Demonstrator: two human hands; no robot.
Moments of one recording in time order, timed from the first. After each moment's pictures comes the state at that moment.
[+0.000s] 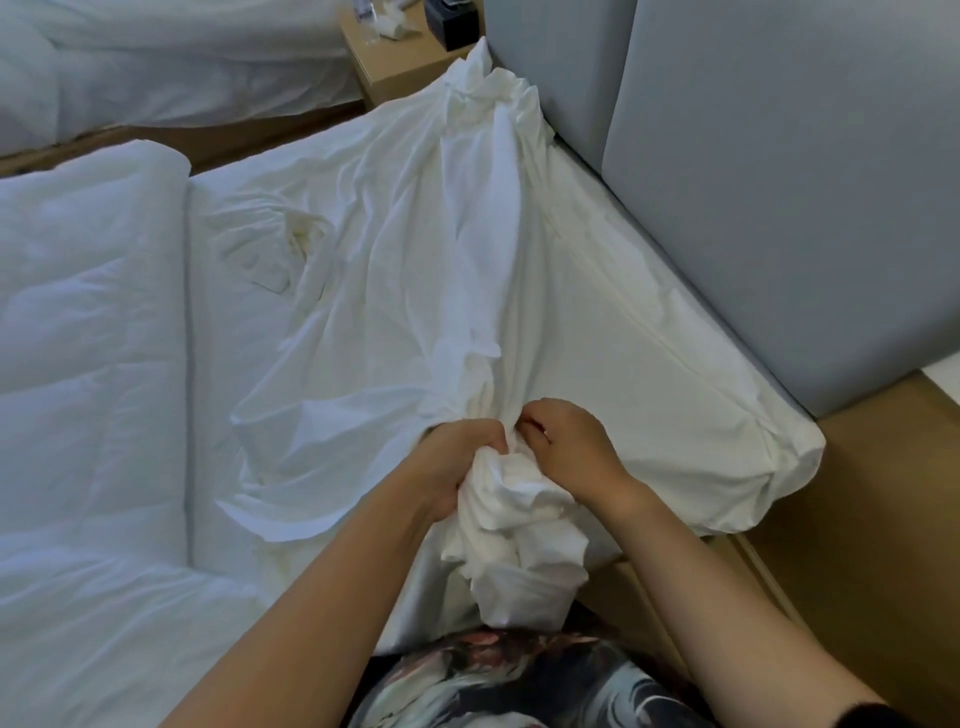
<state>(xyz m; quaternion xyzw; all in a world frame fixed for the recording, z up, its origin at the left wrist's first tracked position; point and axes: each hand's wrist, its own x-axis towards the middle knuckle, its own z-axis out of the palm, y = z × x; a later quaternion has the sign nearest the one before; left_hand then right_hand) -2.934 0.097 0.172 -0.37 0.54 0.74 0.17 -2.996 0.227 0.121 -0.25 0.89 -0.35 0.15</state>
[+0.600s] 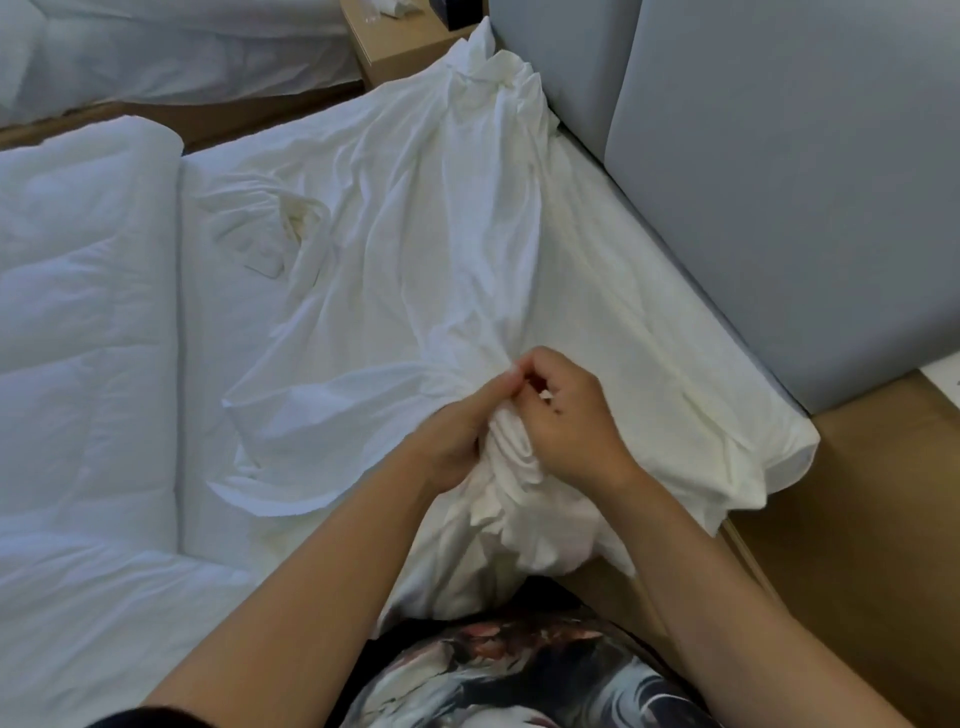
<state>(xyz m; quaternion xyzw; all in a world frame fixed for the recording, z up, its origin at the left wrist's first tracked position) -2.950 0.101 0.176 -0.23 0.51 0.81 0.16 -2.991 0.220 0.170 -0.21 0.79 -0.57 0.09</state>
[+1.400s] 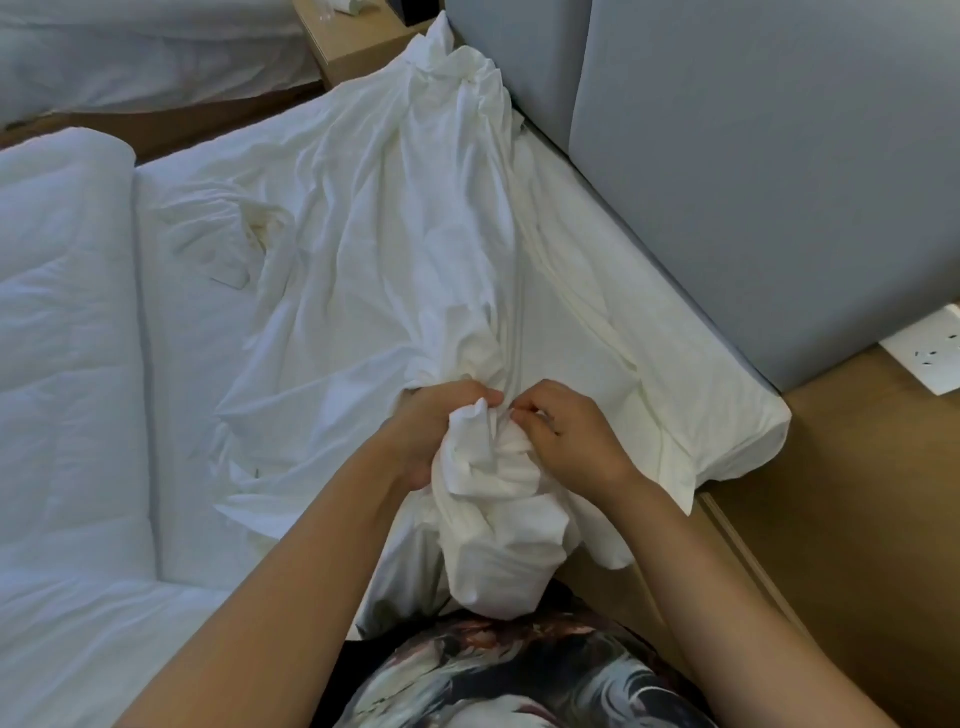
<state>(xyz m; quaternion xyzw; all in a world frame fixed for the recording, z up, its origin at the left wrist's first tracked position) -2.955 0.100 0.179 -0.29 0.57 0.75 0.18 -2.993 0.252 0.148 -0.22 0.86 -0.44 0.15</state>
